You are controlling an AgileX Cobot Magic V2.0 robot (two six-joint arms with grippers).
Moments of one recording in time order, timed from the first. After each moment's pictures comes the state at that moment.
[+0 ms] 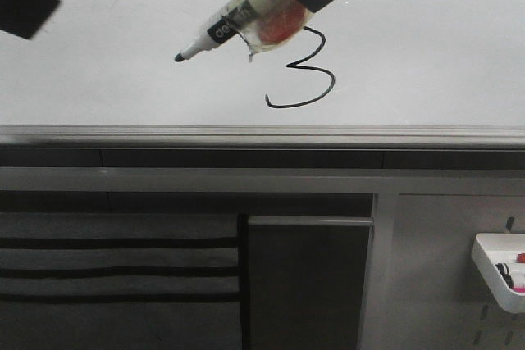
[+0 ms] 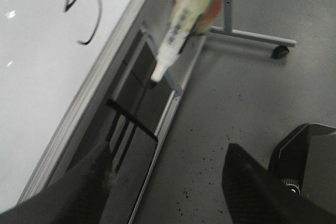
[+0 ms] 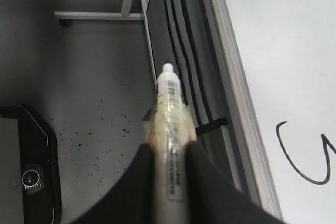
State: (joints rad) left arm -0.66 1.02 -0.90 -0.41 0.79 0.93; right arm 0.73 1.20 -1.08 0.27 0.74 -0.89
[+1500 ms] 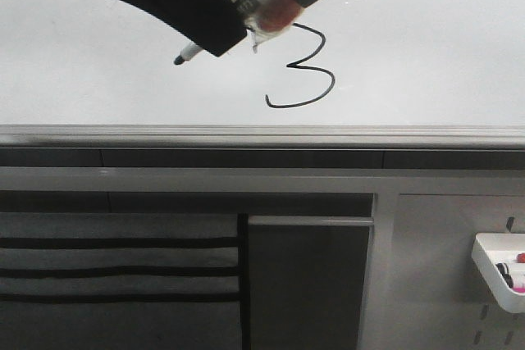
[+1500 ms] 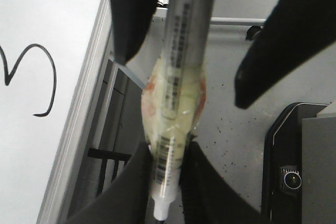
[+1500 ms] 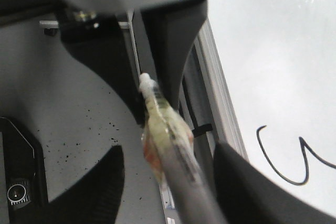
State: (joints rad) left arm -0.74 1.35 -1.12 -0.41 0.76 0.99; right arm 0.71 1.20 -1.08 0.26 0.69 -0.87
